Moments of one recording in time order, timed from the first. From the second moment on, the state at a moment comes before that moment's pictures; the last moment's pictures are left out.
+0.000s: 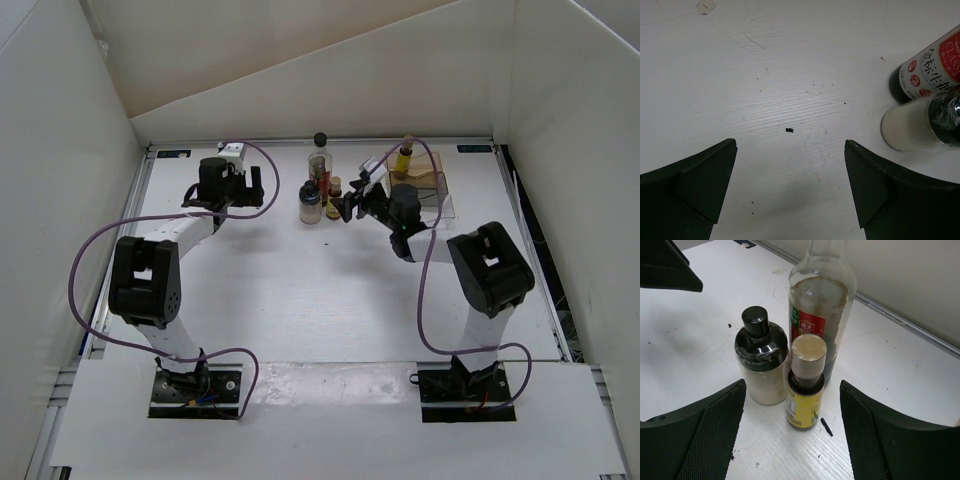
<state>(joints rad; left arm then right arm) -0.15 1.73 1.10 0.13 0.09 -0.06 0.46 1.83 0.89 0.91 -0.37 -0.05</state>
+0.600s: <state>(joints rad) -0.12 1.73 1.11 0.13 0.10 -0.06 0.44 1.99 1.10 0.89 -0.42 0.01</state>
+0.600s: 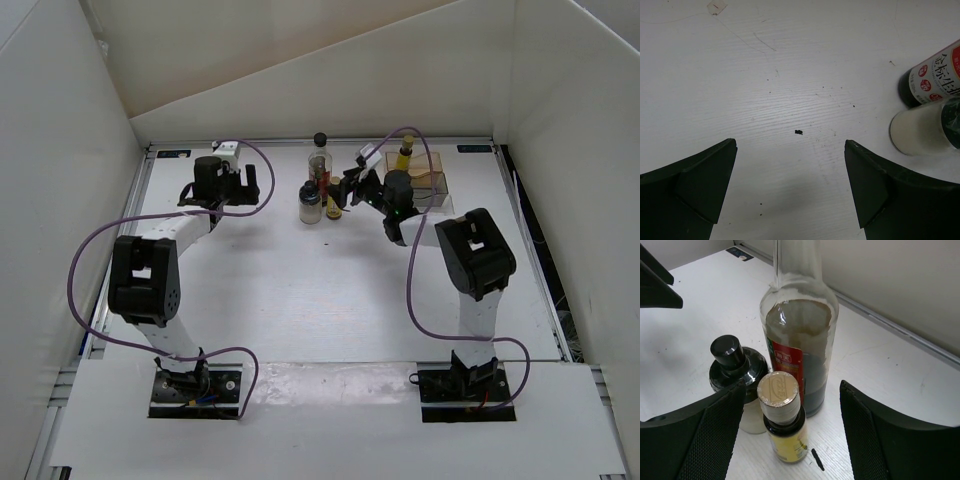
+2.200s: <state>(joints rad) -0.10 1.75 1.12 0.12 0.13 -0.07 0.45 2.03 1.14 0.79 -0.45 -0.02</state>
